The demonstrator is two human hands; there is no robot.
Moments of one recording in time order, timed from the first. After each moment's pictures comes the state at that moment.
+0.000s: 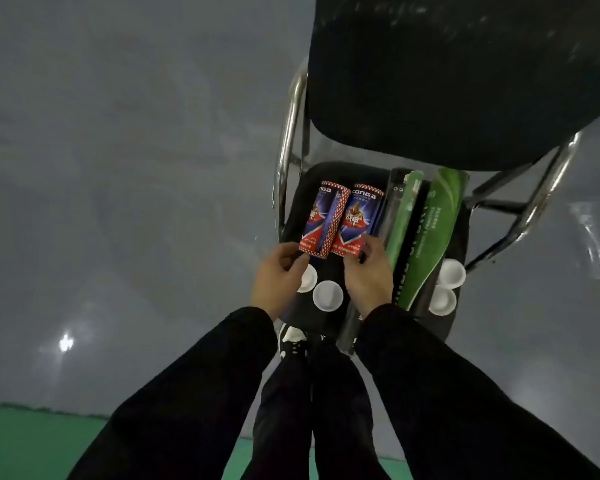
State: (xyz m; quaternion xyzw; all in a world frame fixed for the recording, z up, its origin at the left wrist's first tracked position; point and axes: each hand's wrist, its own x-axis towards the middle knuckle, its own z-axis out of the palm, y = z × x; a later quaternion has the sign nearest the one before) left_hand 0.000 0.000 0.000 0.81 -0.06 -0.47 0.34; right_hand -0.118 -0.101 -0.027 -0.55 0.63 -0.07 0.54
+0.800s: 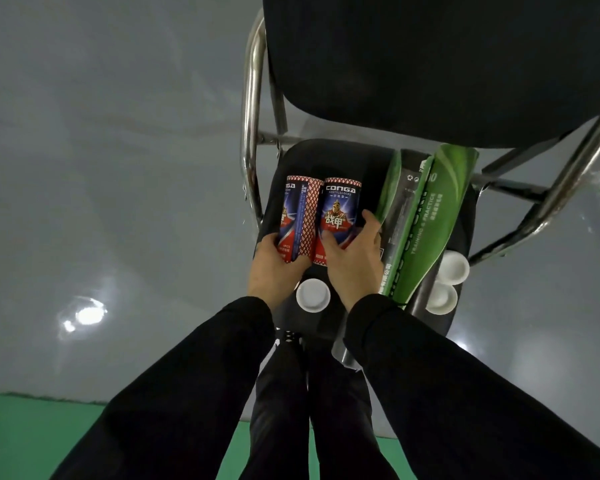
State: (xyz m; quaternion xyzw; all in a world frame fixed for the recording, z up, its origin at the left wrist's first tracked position) left_hand -0.006 -0.032 -0.070 0.84 -0.07 -0.46 0.27; right_hand -0.105 -0.129 -0.049 -0.62 0.63 -0.01 0.47
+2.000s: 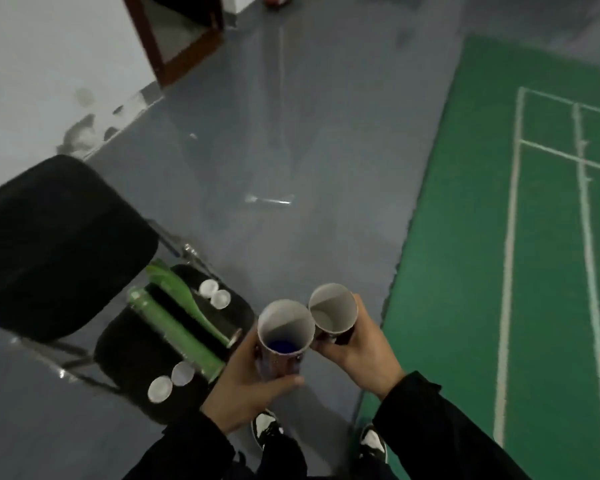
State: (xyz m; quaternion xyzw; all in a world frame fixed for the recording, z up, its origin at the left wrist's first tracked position) left_hand -0.224 0.116 0.304 0.43 -0.59 -0.66 0.17; right_hand -0.440 0.184 0.318 -0.41 0.70 -0.41 0.42
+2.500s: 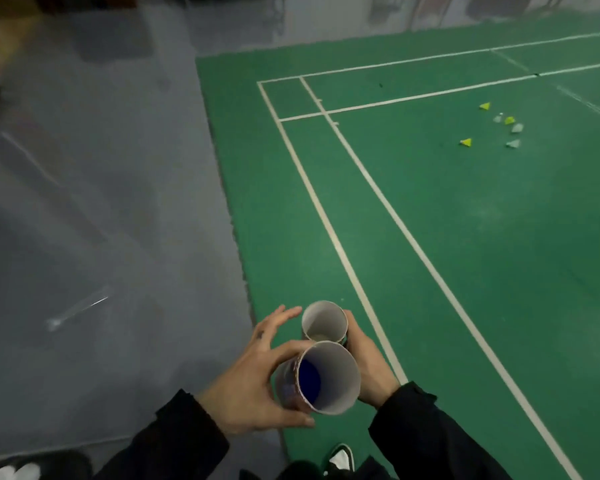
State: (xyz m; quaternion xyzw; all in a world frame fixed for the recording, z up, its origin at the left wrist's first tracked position) left_hand -0.559 0.324 0.365 -0.09 -0.87 -0.47 -0.11; right_hand -0.644 0.526 0.341 -0.13 0.76 -0.57 0.28
